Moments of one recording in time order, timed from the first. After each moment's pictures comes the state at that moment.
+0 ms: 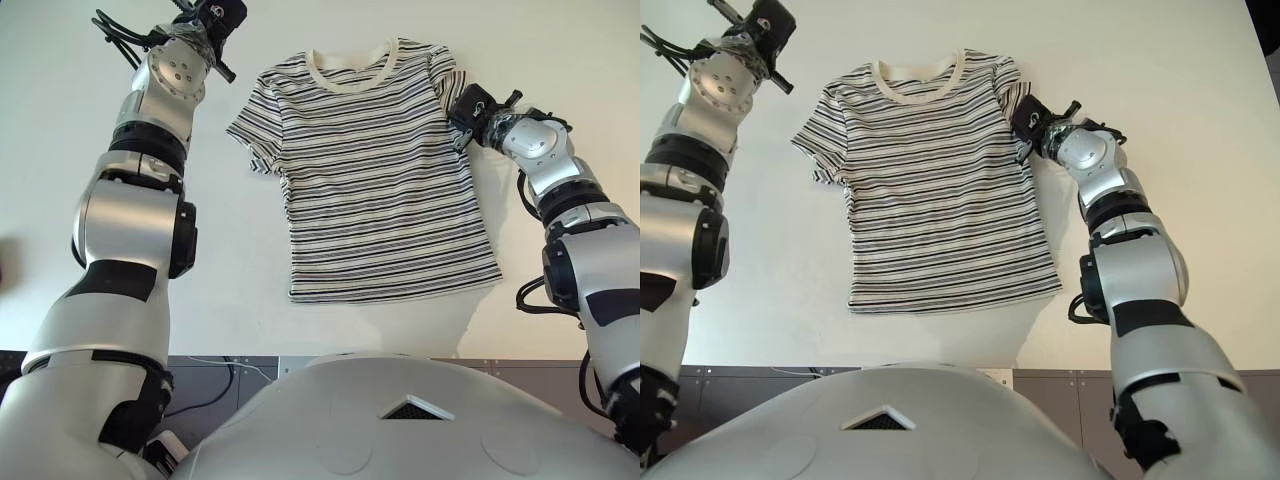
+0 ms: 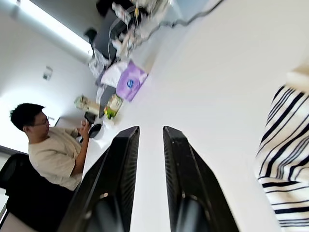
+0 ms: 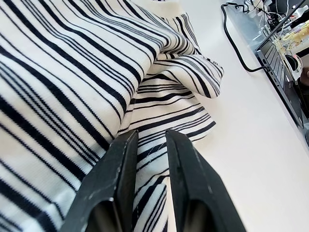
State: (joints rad) left arm -0.91 0.44 -0.24 1.23 0.40 -0.38 -0.17; right arm -0.78 -0.38 0.25 1.28 -0.35 -0.41 0.43
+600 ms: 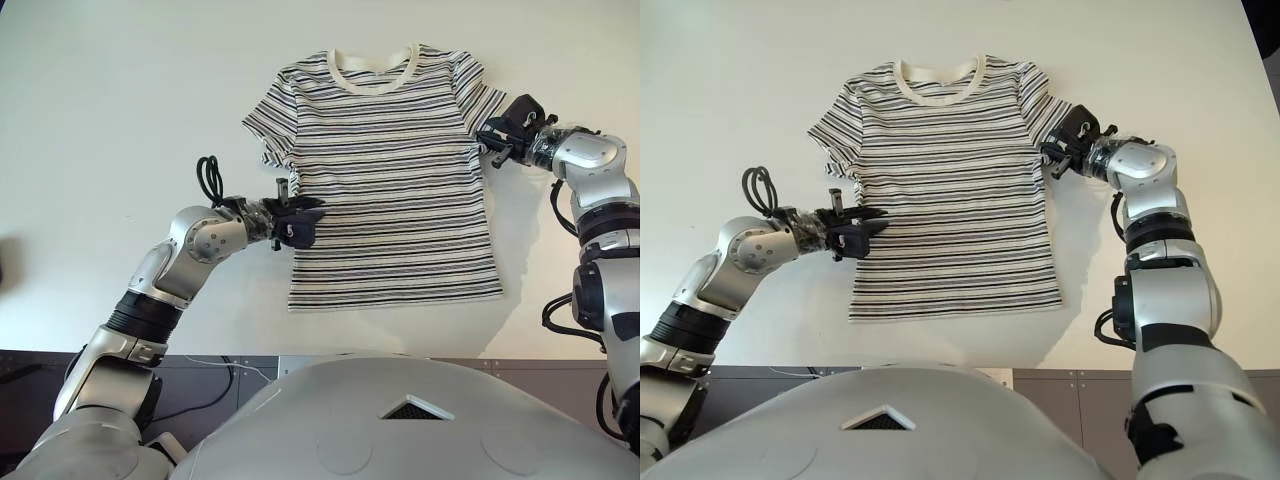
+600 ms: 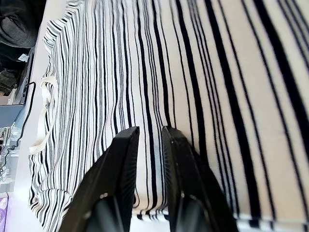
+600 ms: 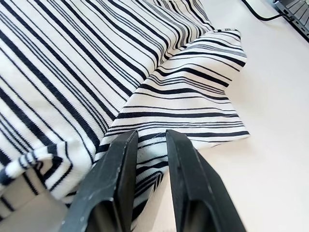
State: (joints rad) left arm -0.06 0.71 -0.39 0.03 0.40 -0.37 -0.70; right arm -0.64 -0.52 0.13 1.11 -0.15 -0.30 0.77
